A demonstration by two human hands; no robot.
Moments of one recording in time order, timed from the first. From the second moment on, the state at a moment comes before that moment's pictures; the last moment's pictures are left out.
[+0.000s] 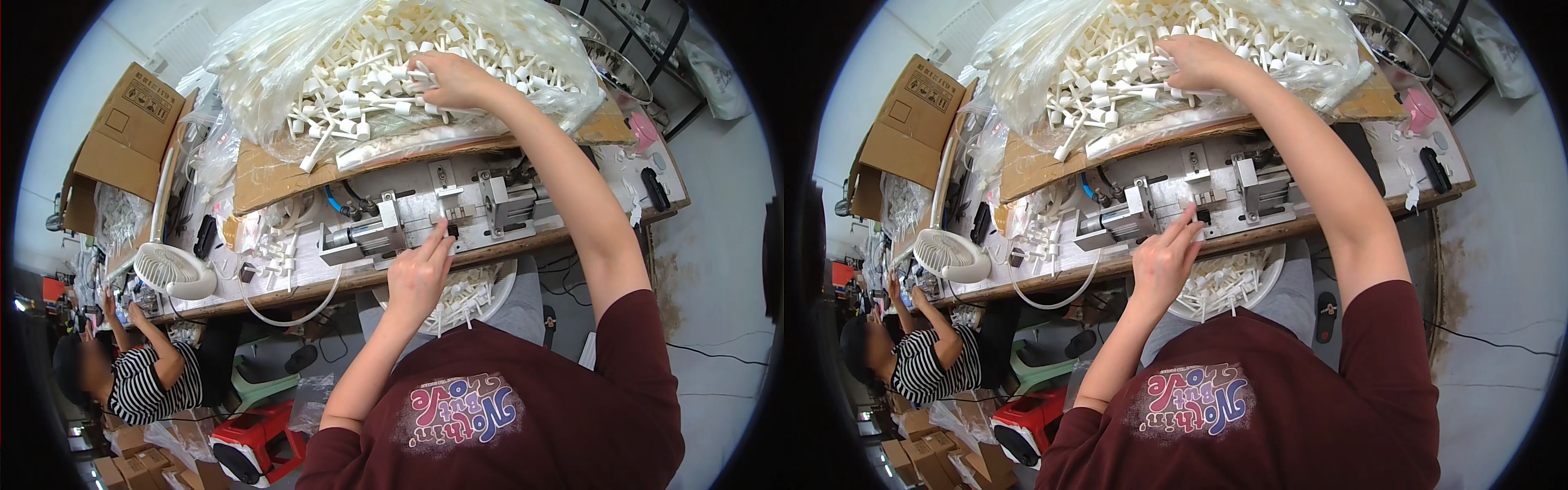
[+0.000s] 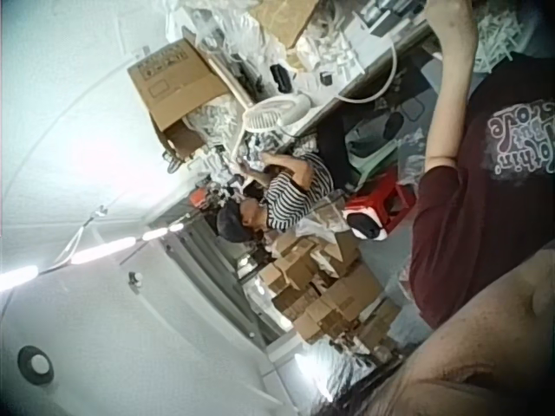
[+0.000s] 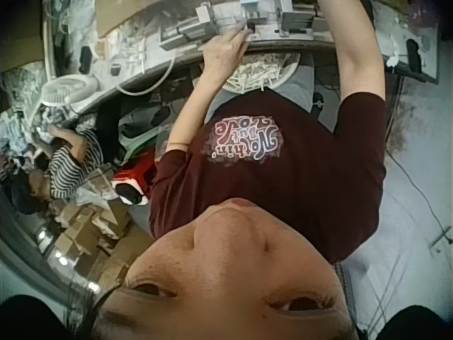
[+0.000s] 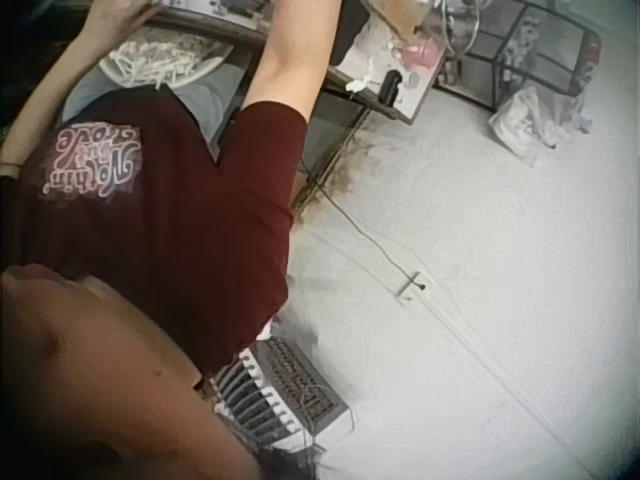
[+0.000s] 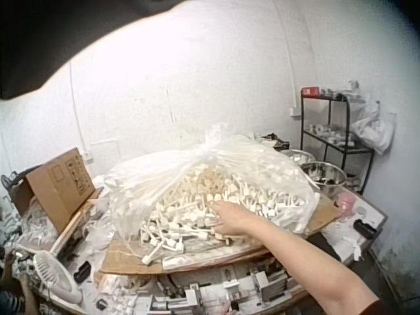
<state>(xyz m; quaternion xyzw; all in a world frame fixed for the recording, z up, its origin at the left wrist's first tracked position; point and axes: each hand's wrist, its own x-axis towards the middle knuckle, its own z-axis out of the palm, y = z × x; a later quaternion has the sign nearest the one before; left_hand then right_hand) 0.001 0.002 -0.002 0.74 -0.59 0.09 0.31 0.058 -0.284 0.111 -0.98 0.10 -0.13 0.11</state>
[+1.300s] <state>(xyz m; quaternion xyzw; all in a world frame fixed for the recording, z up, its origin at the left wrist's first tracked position) 0.027 -0.026 0.070 0.58 -0.31 -0.40 0.63 -0.082 -0.181 0.097 -0.69 0.09 -0.26 0.67</state>
